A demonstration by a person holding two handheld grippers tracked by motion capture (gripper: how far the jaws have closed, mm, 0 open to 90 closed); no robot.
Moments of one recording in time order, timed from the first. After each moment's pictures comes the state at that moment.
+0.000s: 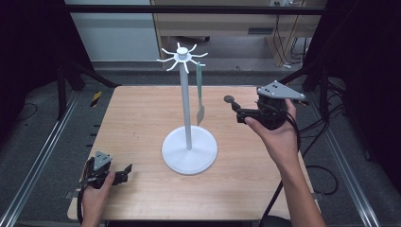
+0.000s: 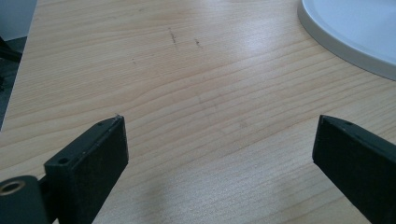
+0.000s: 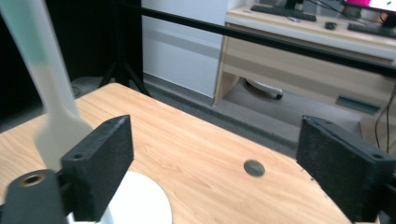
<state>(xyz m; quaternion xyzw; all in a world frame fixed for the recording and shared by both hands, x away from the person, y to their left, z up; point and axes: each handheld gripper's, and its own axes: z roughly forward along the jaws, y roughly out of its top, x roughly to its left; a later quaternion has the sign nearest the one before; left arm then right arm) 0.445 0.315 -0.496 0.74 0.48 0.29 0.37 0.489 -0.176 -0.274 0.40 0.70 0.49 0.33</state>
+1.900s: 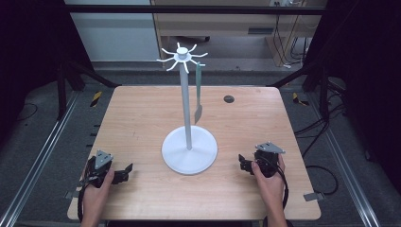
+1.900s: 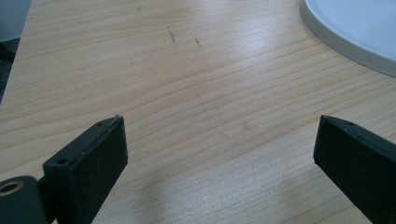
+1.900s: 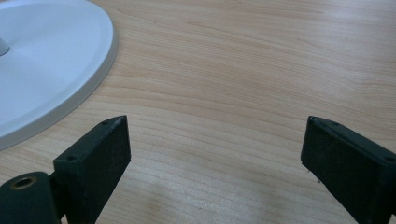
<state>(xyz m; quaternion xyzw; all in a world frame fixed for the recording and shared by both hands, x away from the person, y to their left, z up) 0.452 0.315 -0.501 0.75 0.48 0.28 0.37 0.475 -0.211 -0.490 0.53 0.71 0.37 0.26</state>
